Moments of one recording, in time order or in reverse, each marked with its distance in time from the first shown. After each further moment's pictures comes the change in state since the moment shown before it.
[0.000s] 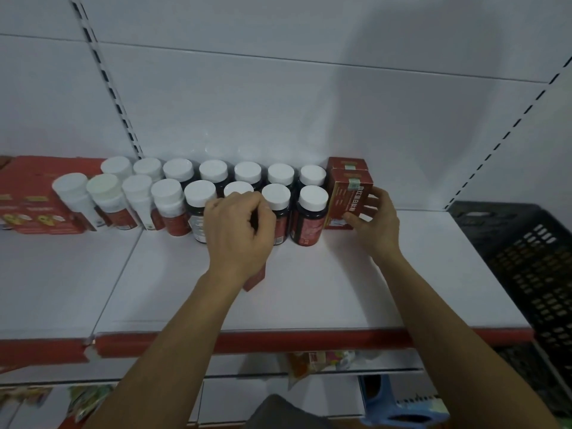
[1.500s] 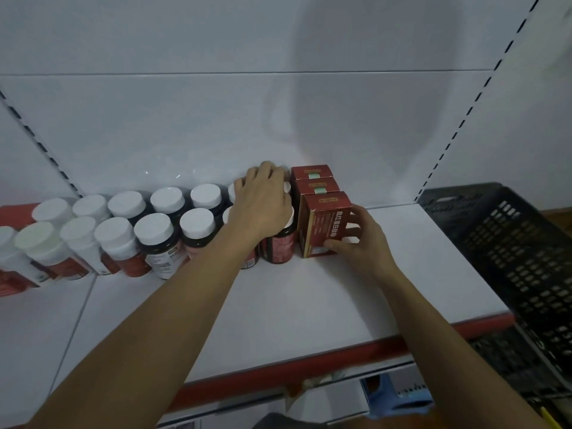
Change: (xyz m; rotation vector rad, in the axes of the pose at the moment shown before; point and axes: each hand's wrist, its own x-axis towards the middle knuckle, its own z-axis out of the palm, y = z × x) left_hand 0.084 -0.004 0.110 0.341 -0.545 0.081; right_hand -0.014 0.019 -0.034 -0.044 -0.168 -0.025
